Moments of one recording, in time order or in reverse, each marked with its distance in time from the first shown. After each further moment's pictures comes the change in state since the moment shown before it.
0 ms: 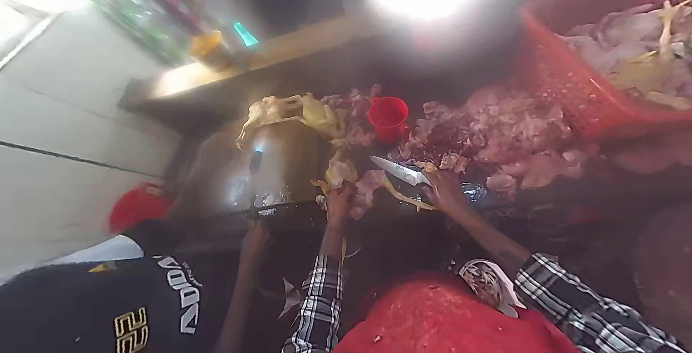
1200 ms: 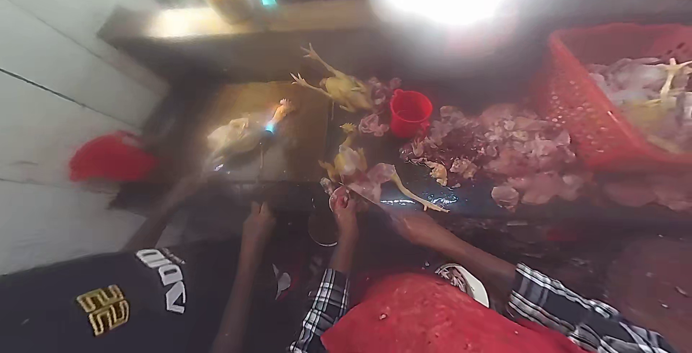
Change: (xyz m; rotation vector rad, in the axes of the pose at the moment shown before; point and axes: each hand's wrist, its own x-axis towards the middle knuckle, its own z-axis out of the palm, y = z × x) left_hand -0.050 -0.073 0.013 -0.502 0.241 -0.051; right_hand -0.052 -0.141 0.004 -0.012 -0.601 -0.251
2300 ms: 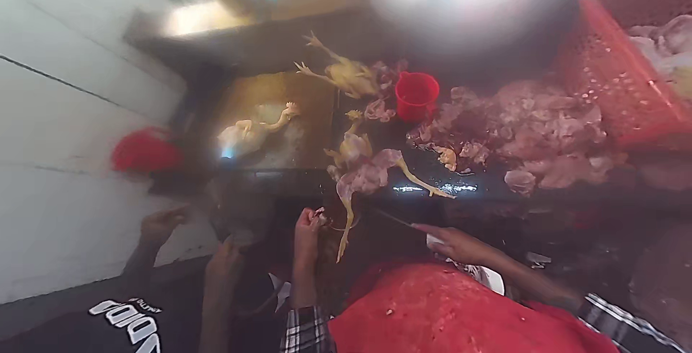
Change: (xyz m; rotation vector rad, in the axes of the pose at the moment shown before) left_hand -0.044 0.057 -0.149 0.145 -0.118 0.125; right_hand -0.080 0.091 0.065 0.319 -0.043 -0.215
